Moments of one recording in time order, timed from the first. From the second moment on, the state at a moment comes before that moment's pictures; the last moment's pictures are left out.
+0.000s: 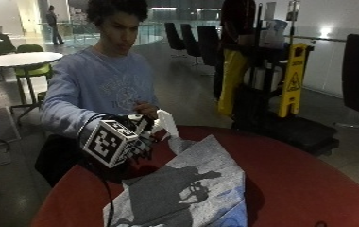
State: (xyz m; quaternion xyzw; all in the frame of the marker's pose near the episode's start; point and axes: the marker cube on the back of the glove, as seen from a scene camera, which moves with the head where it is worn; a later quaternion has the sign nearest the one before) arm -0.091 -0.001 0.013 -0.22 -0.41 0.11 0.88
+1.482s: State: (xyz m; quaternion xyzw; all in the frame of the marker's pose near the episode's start) arm -0.283 -0.026 0.037 0.02 -0.52 -0.17 0.83
